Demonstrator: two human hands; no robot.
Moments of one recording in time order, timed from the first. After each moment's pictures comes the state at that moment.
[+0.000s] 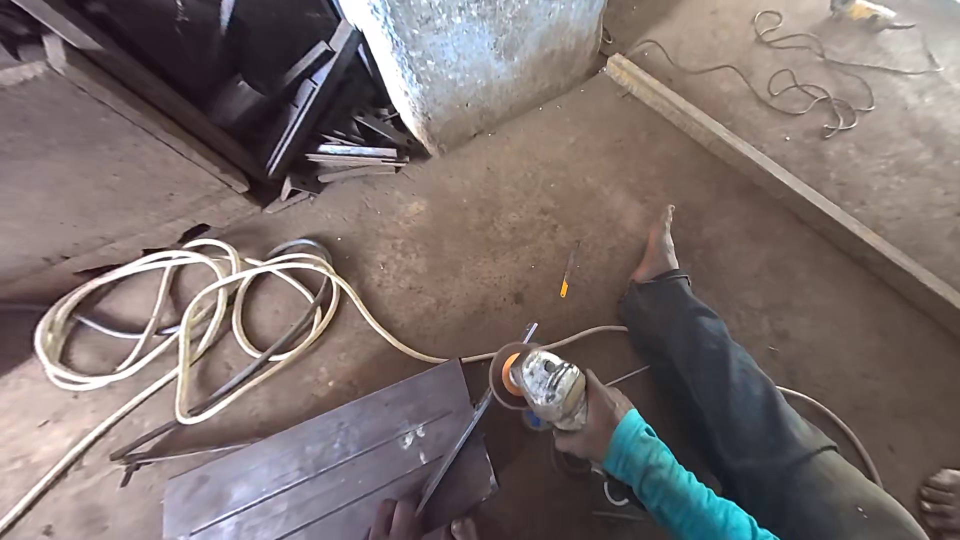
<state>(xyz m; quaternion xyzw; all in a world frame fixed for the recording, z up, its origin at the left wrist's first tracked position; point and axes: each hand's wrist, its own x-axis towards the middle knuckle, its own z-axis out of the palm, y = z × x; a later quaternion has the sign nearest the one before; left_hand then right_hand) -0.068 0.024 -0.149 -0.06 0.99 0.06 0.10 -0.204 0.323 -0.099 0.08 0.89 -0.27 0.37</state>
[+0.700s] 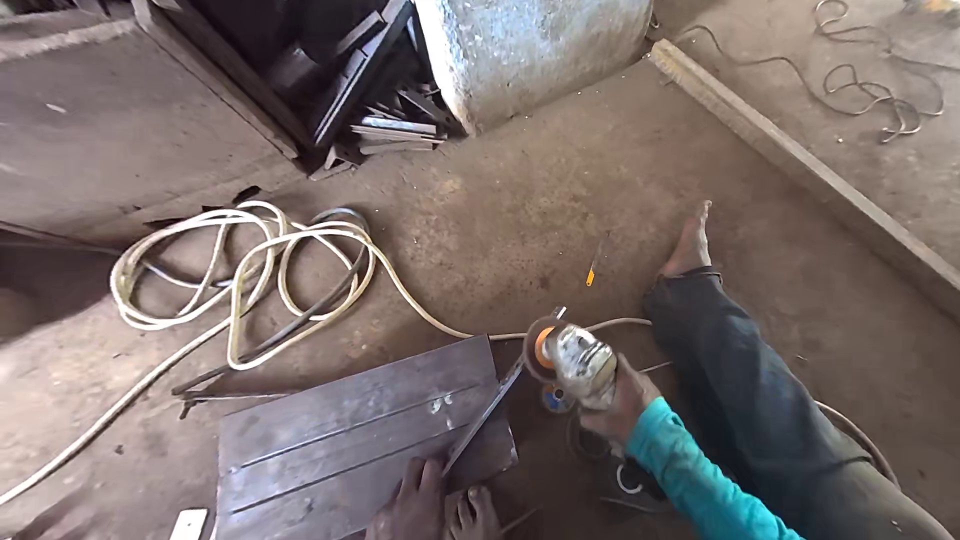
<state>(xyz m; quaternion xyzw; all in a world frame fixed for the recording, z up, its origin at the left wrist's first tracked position) -0.066 0.027 -0.140 -0.06 0.99 0.07 0.11 -0.198 0.317 -0.100 0.10 0.90 -0.25 0.35</state>
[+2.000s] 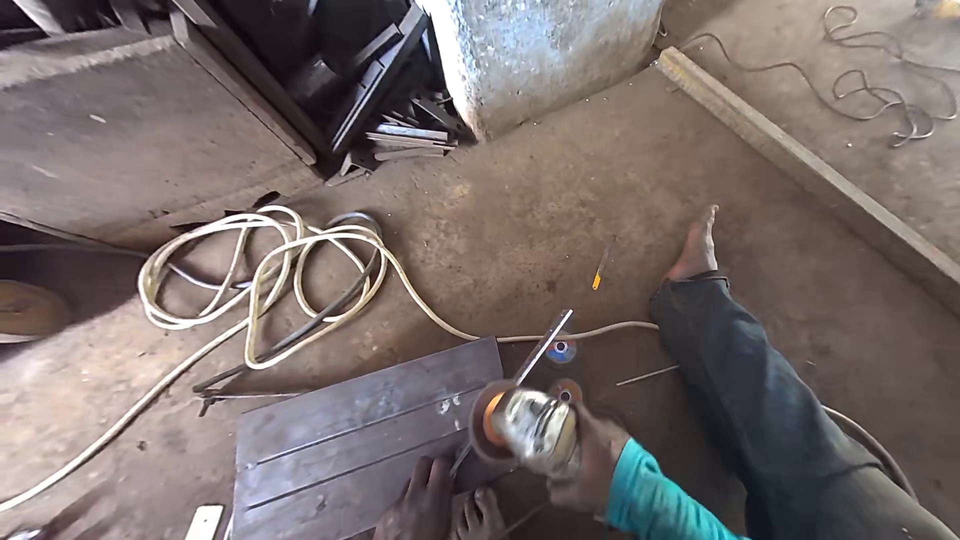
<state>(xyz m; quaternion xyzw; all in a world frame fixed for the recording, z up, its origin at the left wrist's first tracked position) -0.067 0.022 -0.147 -0.04 0.99 0.07 0.07 -0.162 0.278 -0.086 -0.02 0.85 -0.26 0.45</state>
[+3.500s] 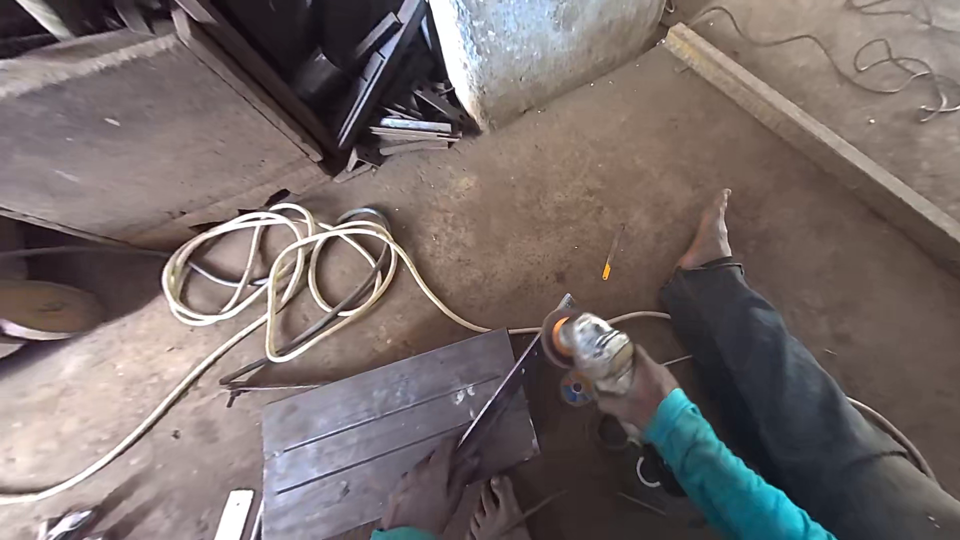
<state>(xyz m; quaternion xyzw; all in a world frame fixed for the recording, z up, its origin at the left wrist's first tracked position) -0.094 0.000 -0.127 -0.11 0.93 0.13 0.31 -0.199 0.312 -0.097 0.12 0.89 -0.28 0.33</state>
